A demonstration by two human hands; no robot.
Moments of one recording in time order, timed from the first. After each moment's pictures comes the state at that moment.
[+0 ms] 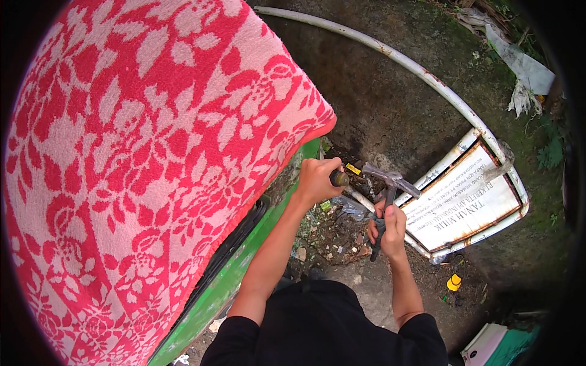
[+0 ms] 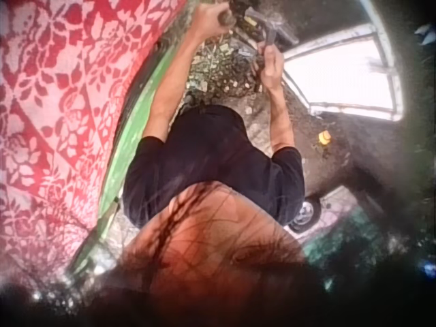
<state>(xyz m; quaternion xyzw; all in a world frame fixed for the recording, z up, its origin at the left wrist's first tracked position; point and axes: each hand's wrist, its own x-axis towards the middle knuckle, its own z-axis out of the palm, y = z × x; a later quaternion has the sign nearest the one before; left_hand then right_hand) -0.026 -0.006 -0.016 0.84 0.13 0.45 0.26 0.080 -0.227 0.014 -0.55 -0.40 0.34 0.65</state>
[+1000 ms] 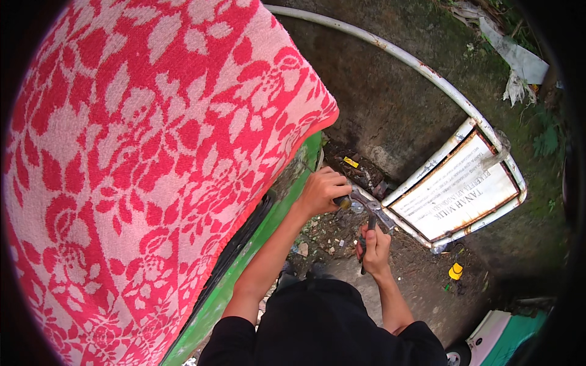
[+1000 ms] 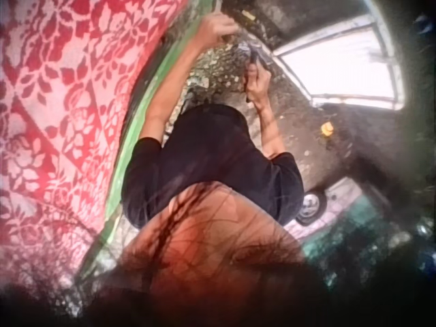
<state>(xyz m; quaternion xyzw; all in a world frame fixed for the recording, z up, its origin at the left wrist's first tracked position) -0.057 -0.021 -0.041 0.90 -0.05 0.40 0.19 0.008 -0.257 -0.028 -0.66 -0.41 0.21 0.59</state>
